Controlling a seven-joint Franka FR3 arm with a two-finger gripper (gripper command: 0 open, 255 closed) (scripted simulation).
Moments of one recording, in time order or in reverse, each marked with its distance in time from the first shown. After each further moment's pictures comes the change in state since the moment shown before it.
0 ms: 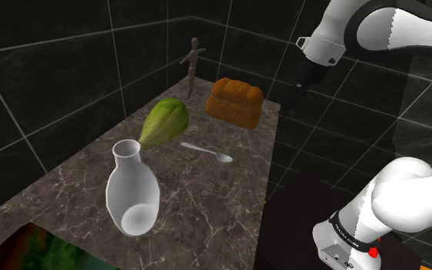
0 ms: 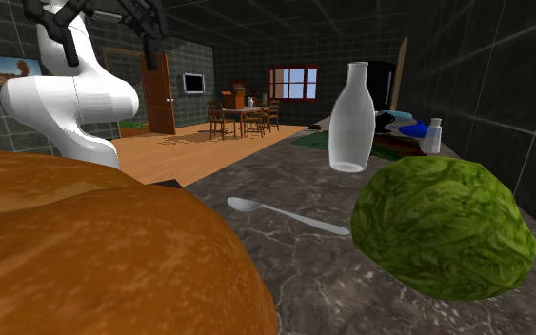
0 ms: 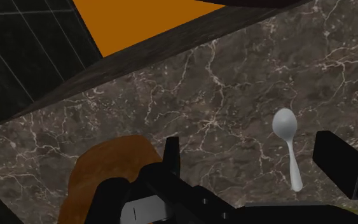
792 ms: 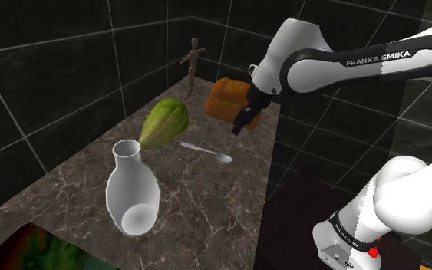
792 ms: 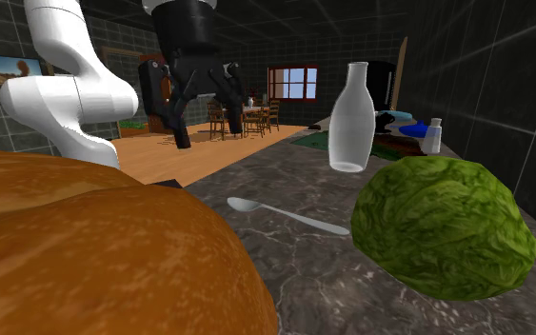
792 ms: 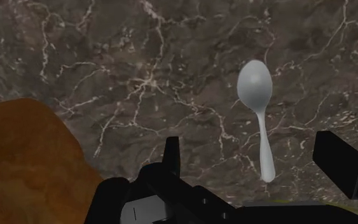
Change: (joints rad) arm 0.068 0.327 0.113 -0.024 0.102 0.425 0.046
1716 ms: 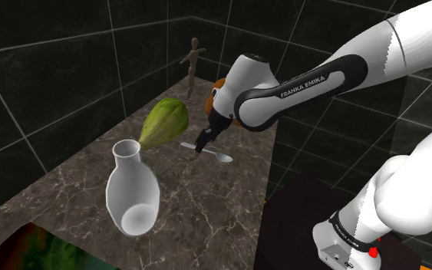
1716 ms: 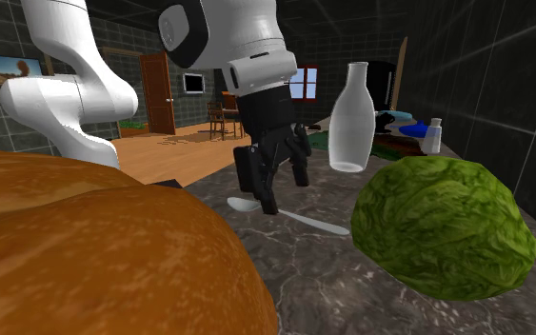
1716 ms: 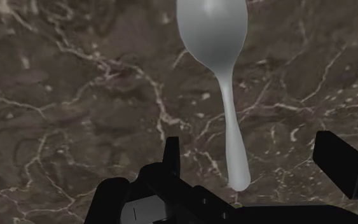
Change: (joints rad) arm 0.040 0.391 0.091 0.112 -0.019 0.344 0.067
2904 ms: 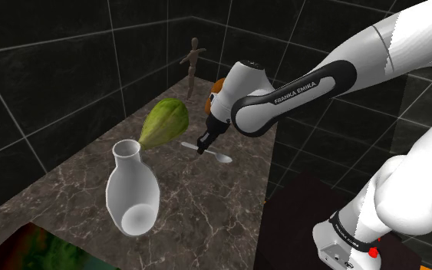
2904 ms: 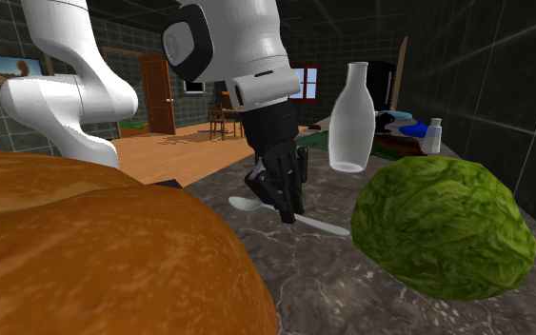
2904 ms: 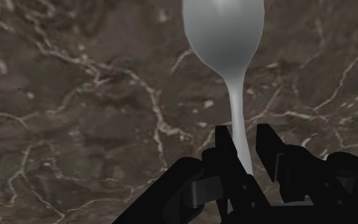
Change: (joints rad) arm 0.002 0.049 0.002 0.001 -0.017 0.048 0.011
